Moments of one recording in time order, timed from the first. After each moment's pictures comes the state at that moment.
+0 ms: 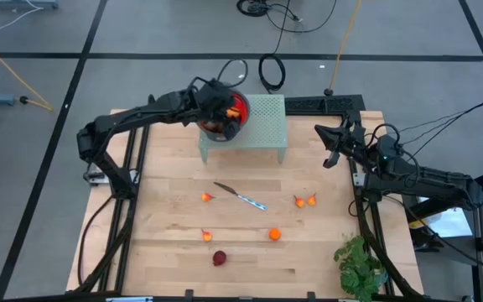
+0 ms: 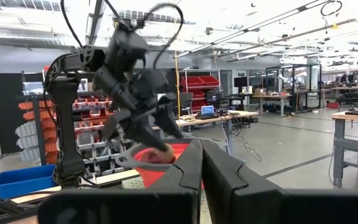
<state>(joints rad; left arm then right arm) 0.39 1.64 1.61 -0.70 -0.21 -0.03 -0.32 0.48 0.35 0.42 0.13 0.03</state>
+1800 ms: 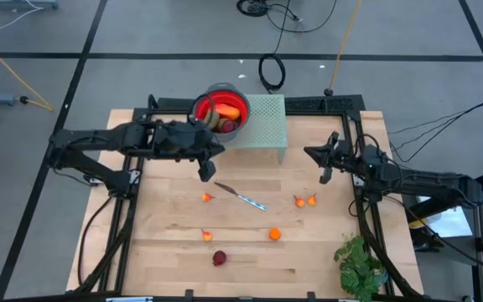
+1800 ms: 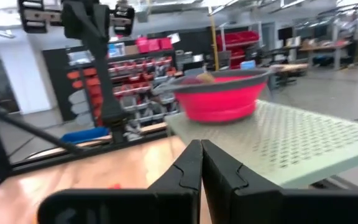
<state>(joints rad) -0.03 1.34 1.46 -0.71 -0.27 -0.30 -0.29 0.48 0.13 0.48 -0.01 0.16</state>
